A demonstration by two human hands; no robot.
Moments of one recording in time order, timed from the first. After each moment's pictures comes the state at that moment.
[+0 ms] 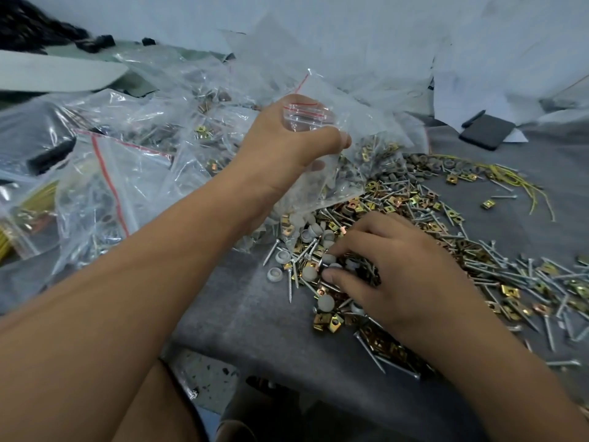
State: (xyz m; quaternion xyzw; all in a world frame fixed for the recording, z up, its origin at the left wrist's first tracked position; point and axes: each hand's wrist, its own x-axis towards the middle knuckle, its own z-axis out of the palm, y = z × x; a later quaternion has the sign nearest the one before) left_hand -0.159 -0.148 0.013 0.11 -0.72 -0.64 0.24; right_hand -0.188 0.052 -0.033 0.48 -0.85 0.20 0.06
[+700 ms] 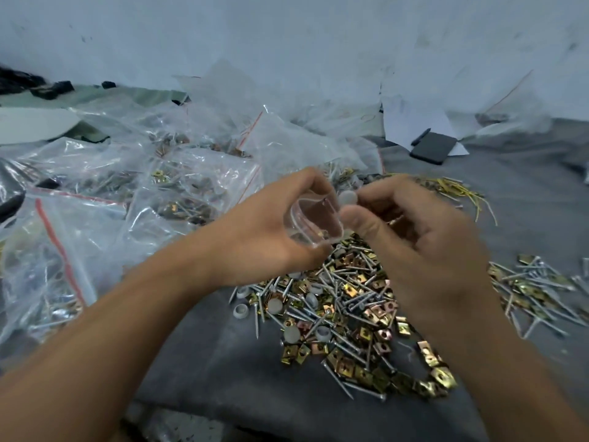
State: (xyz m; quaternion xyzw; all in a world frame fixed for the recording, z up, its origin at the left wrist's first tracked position) left_hand -0.143 -0.128 0.017 -0.10 -0.88 -0.45 0.08; right_hand -0.201 0.071 -0.001 0.38 -0.74 0.53 0.13
